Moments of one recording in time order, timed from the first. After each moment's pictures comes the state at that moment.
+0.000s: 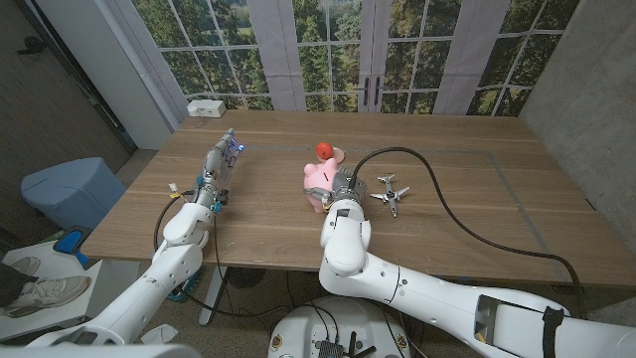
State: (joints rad) left arm 0.96 0.52 0.26 -1.20 -0.75 -0.56 -0.18; left_hand 0.15 0.13 0.66 0.02 0.19 -0.01 -0.06 0.17 0.17 -0.11 -0.07 0.19 0.17 -0.16 -0.04 0.17 0.17 0.01 -0.03 0.20 0.17; right arm -0.67 -0.23 -1.21 -1.81 -1.06 -1.39 0.31; right_hand 0.53 -0.12 0.28 -0.16 0.32 -0.05 0.12 0.21 0.21 0.07 0.08 0.23 0.28 0.13 0.03 0.29 0.34 0.31 0.14 0.23 0.18
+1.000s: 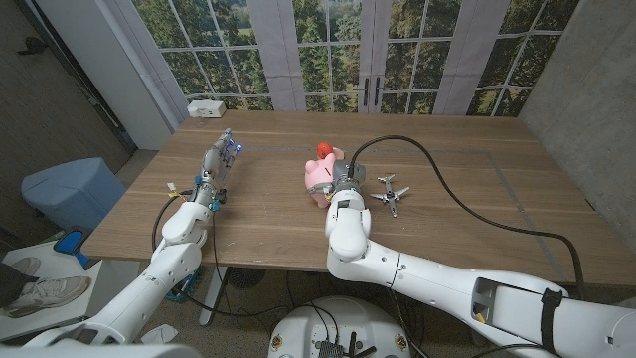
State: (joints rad) left arm 0.95 0.51 0.25 -1.19 -0.75 -0.55 -0.17; left_hand 0.15 0.13 0.65 0.01 0.19 -0.02 -0.06 0.17 0.17 -0.11 -0.07 0.19 0.17 -0.16 -0.04 0.17 0.16 0.02 -0.04 0.20 0.17; right arm -0.58 -0.27 -1.25 -1.71 -0.85 -1.28 0.12; right_hand 0.71 -0.30 0.32 -0.16 0.18 0.41 0.17 0.58 0.22 0.60 0.13 0.67 0.67 0.71 0.04 0.96 1.09 0.59 -0.05 0.62 0.34
